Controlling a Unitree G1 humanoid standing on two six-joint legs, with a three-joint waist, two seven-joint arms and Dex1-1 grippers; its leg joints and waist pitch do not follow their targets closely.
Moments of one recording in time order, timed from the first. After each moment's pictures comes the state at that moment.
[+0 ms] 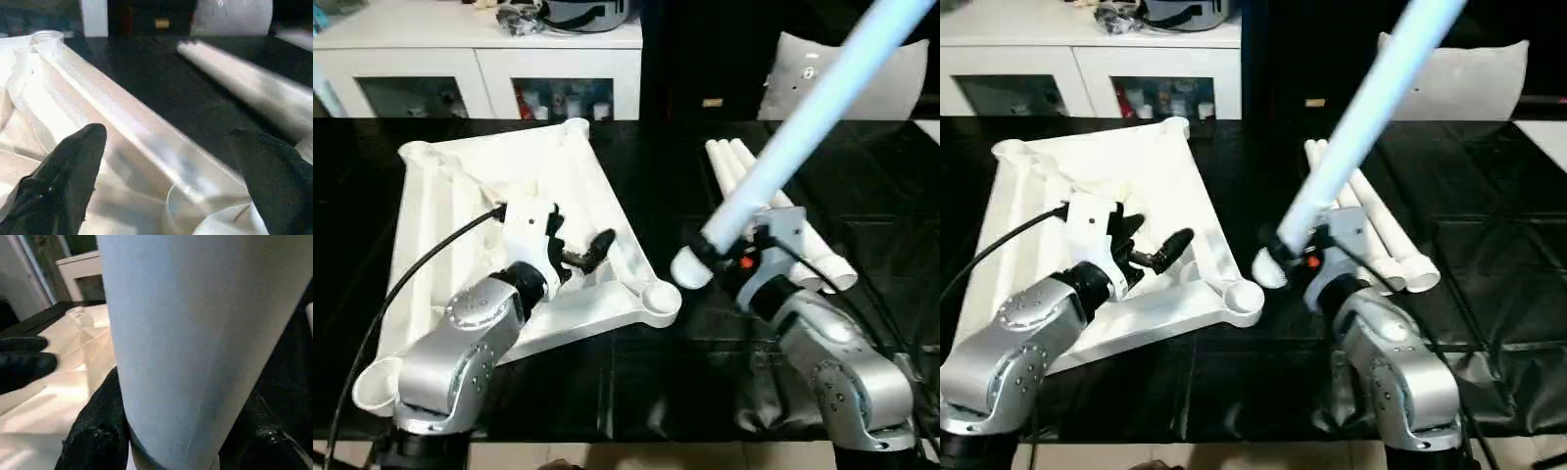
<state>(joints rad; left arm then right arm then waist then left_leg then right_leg) -0.20 0.29 -0.08 -0.33 -0.31 0.70 -0.24 -0.16 -0.20 0.06 -0.31 0.40 0.58 0.35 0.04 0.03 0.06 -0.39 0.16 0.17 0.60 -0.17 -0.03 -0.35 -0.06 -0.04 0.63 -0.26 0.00</state>
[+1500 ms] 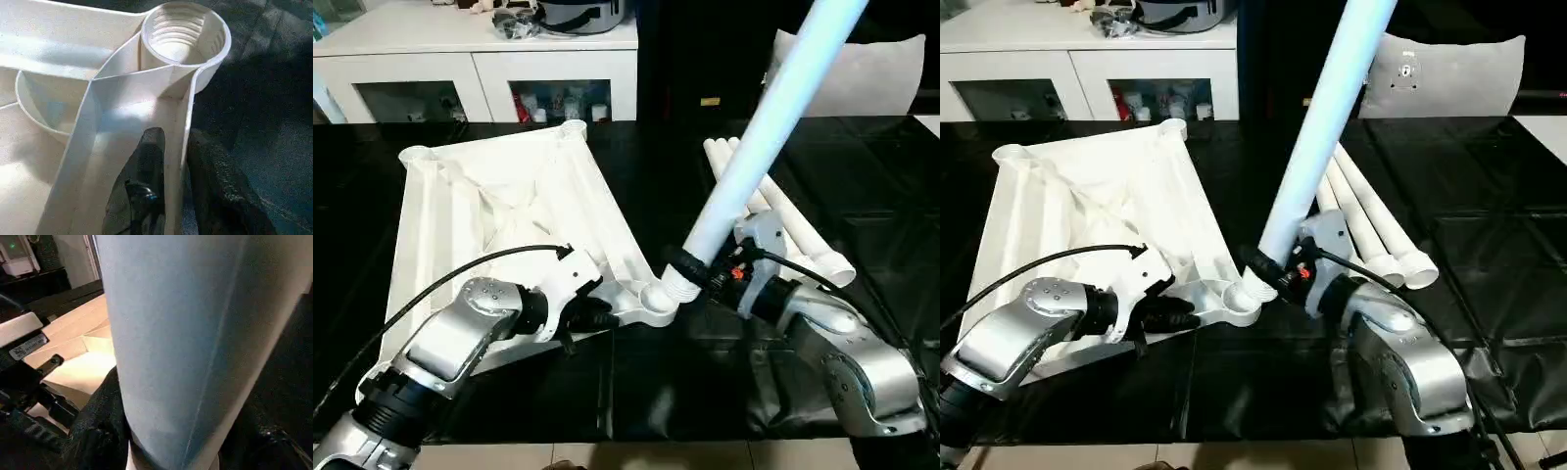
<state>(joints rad) -0.39 0.54 -0.39 0.00 -0.21 0.64 -0.85 -0.22 -0.30 0.09 -0.22 0.40 0.55 0.54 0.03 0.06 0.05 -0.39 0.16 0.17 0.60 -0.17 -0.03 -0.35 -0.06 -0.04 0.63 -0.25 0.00</state>
